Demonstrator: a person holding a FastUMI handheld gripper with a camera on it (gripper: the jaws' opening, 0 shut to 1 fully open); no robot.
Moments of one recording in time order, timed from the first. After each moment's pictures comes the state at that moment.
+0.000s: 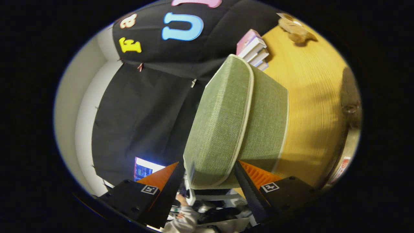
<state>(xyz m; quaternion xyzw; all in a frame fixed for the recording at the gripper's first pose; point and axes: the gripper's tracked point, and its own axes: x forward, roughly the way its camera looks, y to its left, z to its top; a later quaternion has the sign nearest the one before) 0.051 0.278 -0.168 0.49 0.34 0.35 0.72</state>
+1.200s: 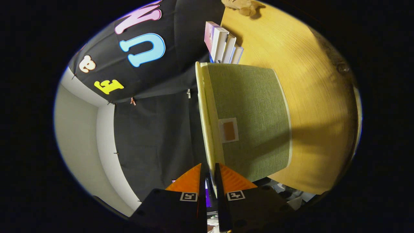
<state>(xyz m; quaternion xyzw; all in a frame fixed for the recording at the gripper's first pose) 0.066 0.291 -0.134 0.63 0.40 0.31 0.59</state>
